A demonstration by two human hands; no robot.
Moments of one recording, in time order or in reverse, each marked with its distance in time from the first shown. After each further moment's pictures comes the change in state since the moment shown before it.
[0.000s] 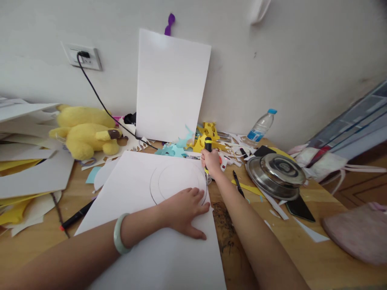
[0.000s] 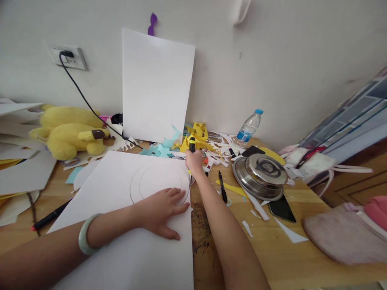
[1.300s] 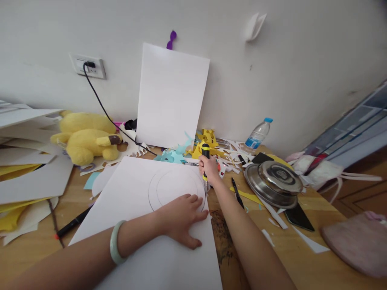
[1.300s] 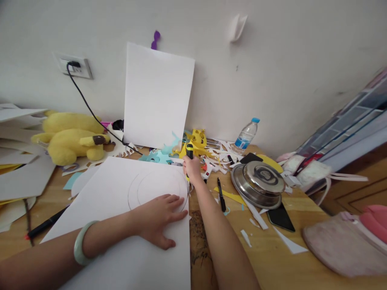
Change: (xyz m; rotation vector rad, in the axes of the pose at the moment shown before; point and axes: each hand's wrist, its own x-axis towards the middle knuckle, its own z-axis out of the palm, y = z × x) left_hand -0.001 0.000 -0.006 -0.053 -0.015 -0.022; right_hand -0.009 -0.008 0.004 0.189 -0.061 0.077
